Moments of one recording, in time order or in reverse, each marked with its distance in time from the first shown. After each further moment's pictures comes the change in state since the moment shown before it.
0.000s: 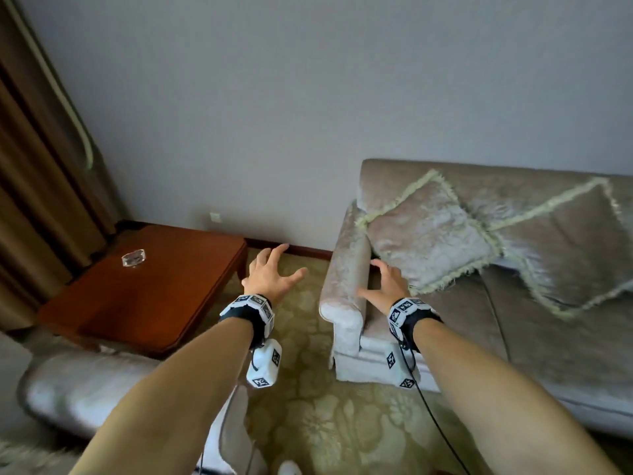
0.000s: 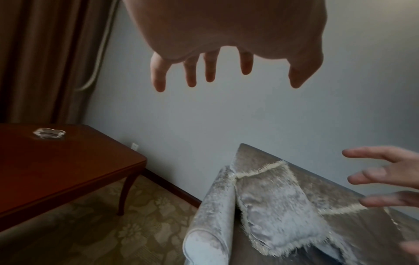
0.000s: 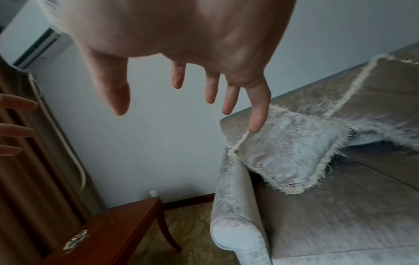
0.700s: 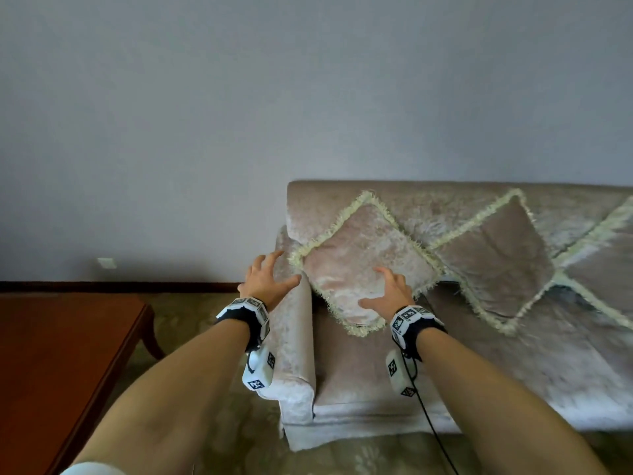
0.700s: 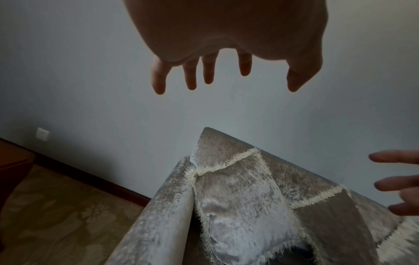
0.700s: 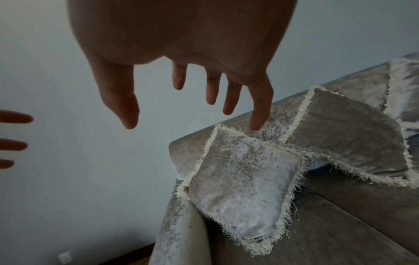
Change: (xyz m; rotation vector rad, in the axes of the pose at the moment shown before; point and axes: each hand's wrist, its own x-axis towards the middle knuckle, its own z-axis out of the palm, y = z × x) left_hand 0.264 0.118 0.135 -0.056 -0.206 0.201; right_hand 0.224 0.065 -0.102 -0.109 0.186 0.228
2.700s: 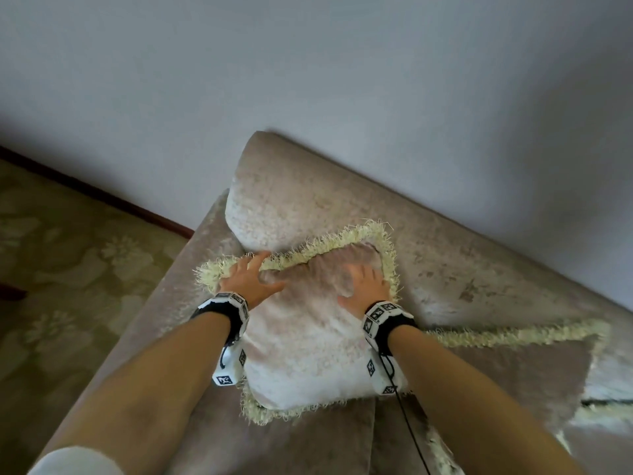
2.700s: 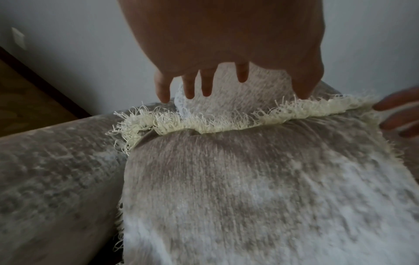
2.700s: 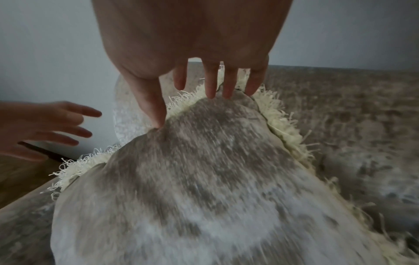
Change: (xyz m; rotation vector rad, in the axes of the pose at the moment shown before) left_hand 0.437 0.013 0.276 -0.059 -0.283 -0.357; right_hand 0.548 0.031 0.010 -0.790 -0.356 -0.233
